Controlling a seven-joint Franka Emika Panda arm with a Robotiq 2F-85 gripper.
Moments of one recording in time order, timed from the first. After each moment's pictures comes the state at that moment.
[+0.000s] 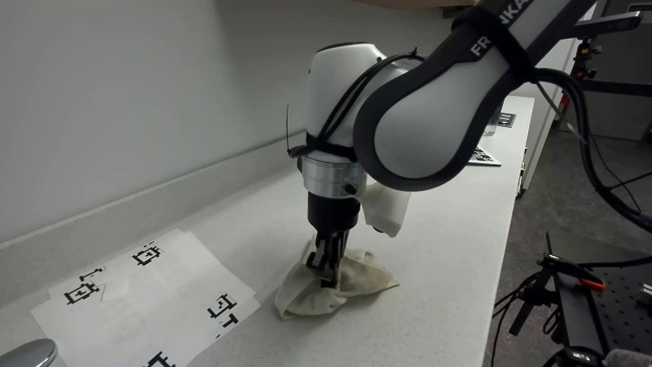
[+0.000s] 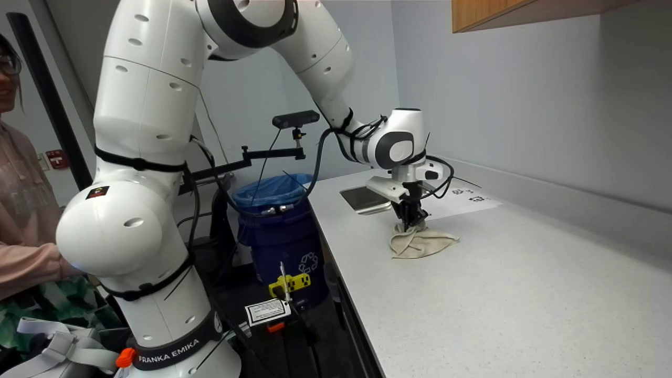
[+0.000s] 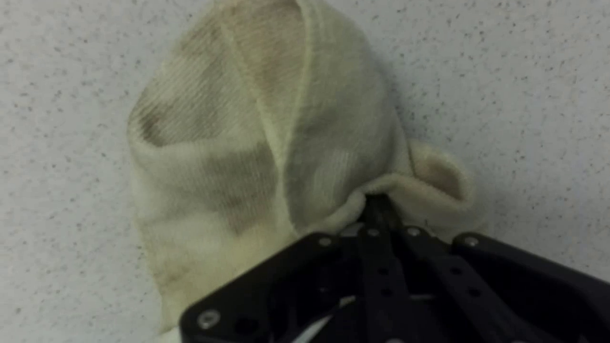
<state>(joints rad) 0.17 0.46 0.16 -2.06 0.05 2.55 0.10</state>
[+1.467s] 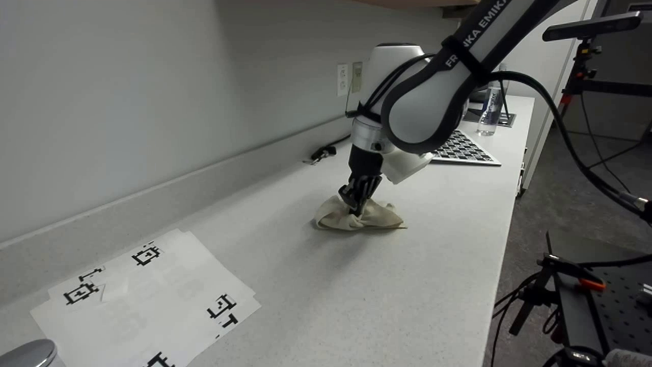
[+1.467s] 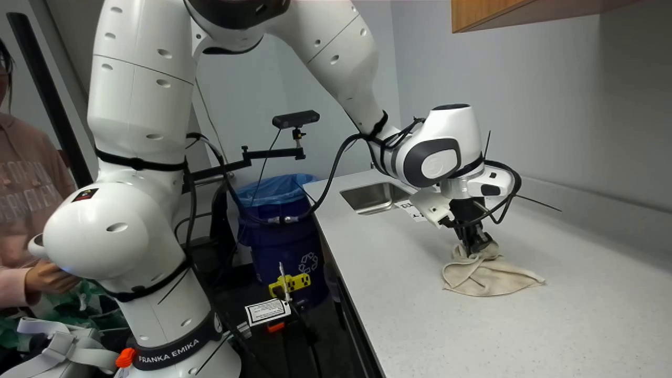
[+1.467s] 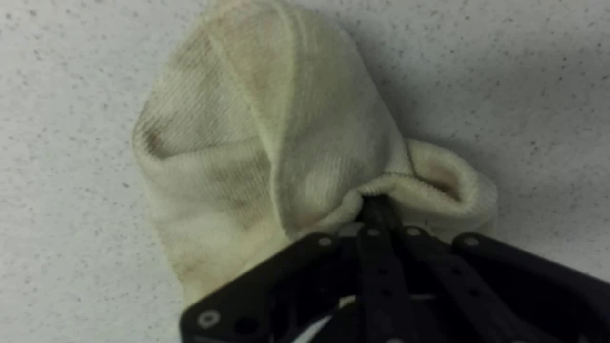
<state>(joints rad) 0.05 0.42 -0.03 -2.15 0.05 2.75 0.17</state>
